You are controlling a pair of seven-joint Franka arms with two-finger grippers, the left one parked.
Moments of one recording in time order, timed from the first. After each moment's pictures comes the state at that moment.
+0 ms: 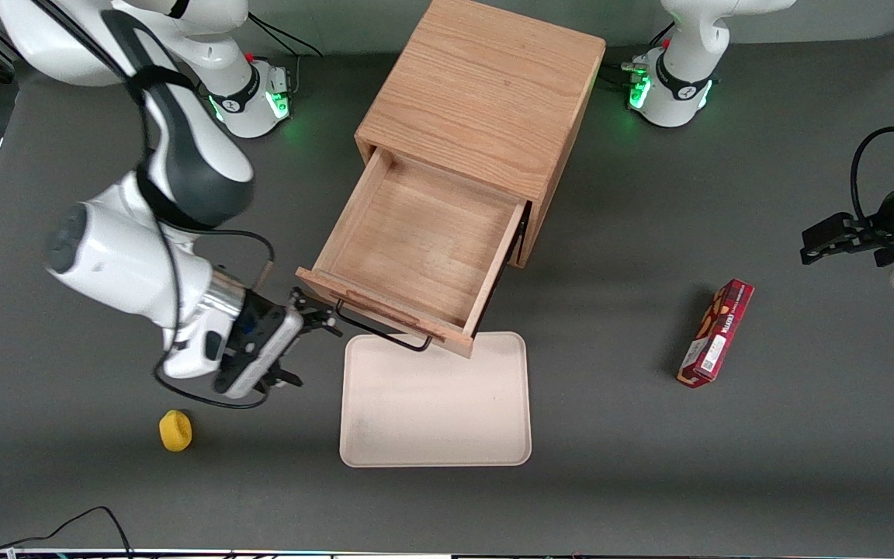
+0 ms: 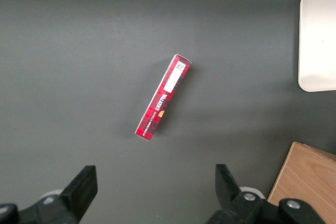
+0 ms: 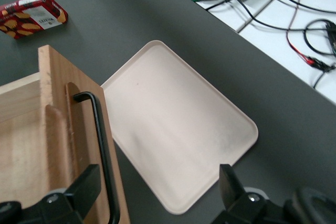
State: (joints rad) arm -0.01 0.44 0.40 -1.46 0.26 2.15 -0.51
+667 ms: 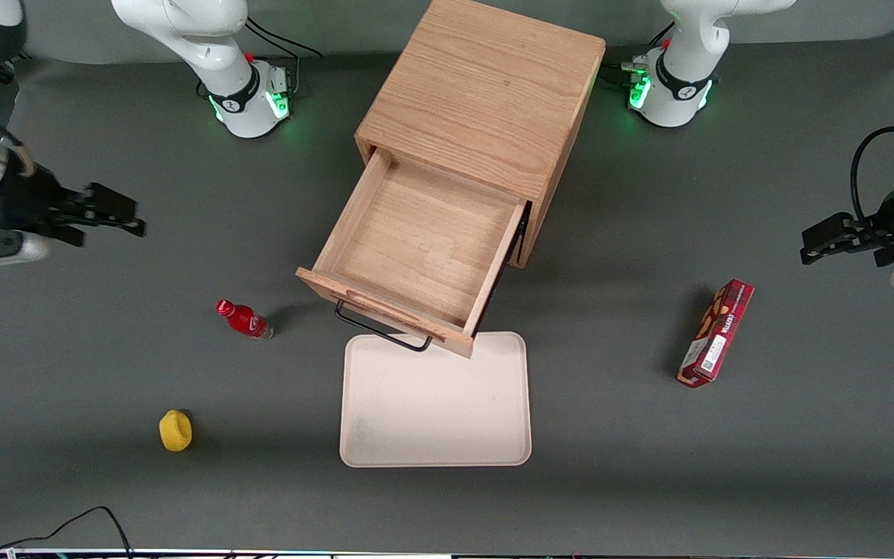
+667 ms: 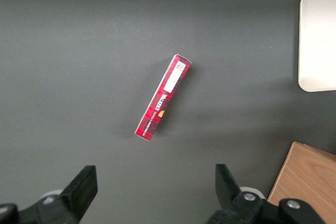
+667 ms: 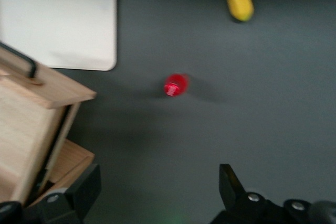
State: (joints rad) arm -0.14 0.04 0.19 -1.52 0.06 1.51 0.03
